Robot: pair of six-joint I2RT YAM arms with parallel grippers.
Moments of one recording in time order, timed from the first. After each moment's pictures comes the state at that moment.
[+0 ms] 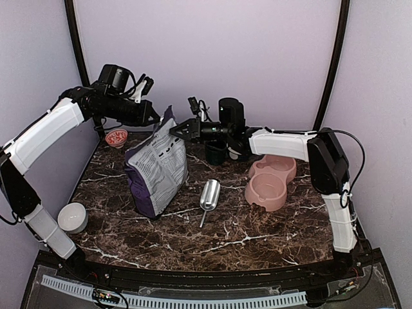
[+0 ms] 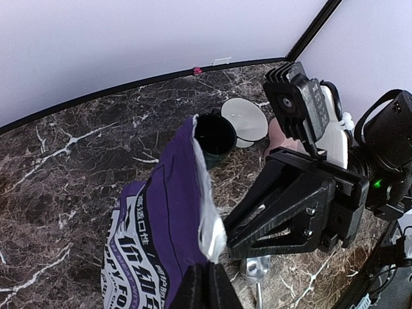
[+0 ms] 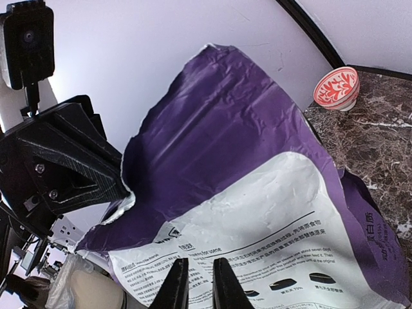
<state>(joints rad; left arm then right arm) -0.47 1.57 1.69 -0.77 0.20 -0.22 0.75 2.22 1.81 0.36 -0.77 0.80</state>
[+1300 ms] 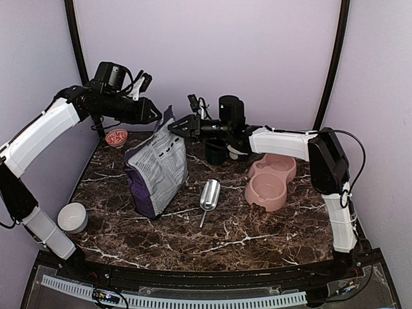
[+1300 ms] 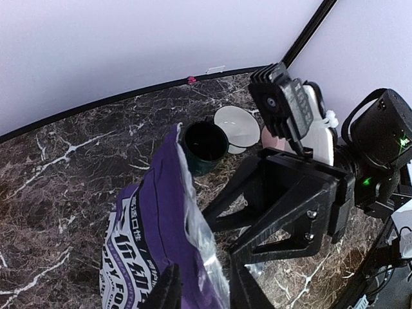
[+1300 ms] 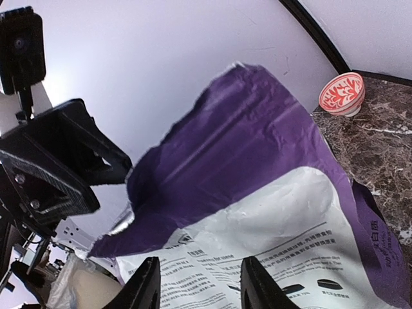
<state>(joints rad) -0.49 1.54 1.69 -0.77 0.20 -0.23 0.75 2.22 1.82 0.35 -0.78 0.80</state>
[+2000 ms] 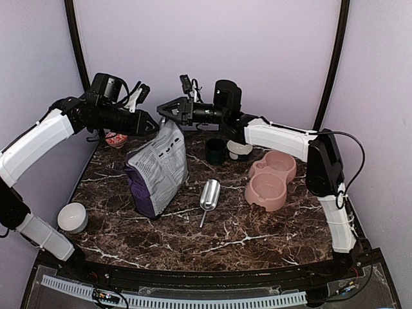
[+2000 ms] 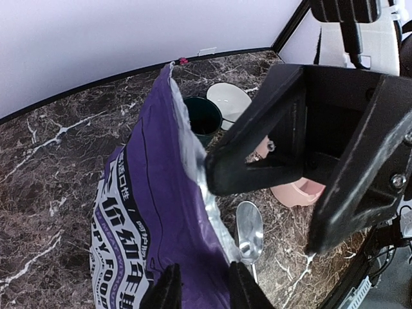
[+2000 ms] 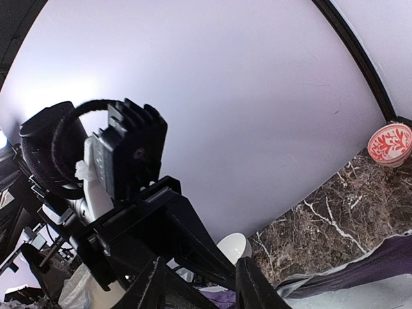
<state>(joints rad) -0.50 1.44 1.52 -0.73 0.23 -0.20 0.79 2.26 2.06 0.36 -0.80 0.85</state>
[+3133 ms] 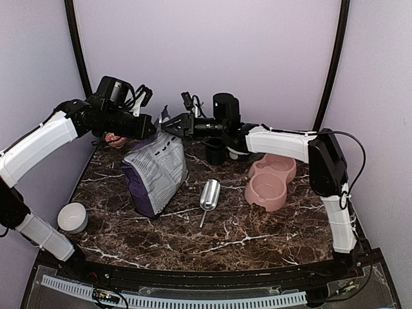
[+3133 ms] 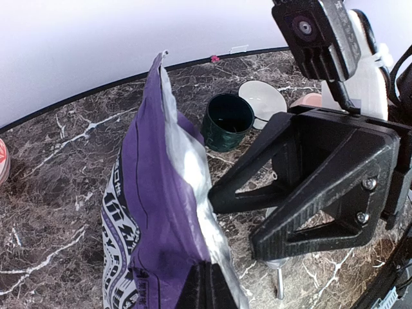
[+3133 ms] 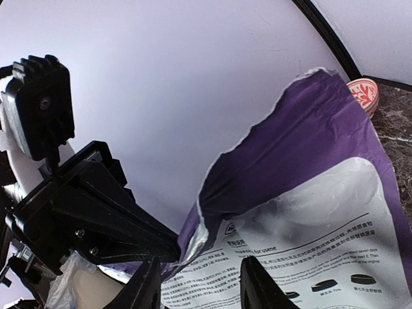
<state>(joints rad) -0.56 1.44 1.49 -0.72 0.03 -0.21 0.79 2.22 1.89 0.32 -0.75 0.78</state>
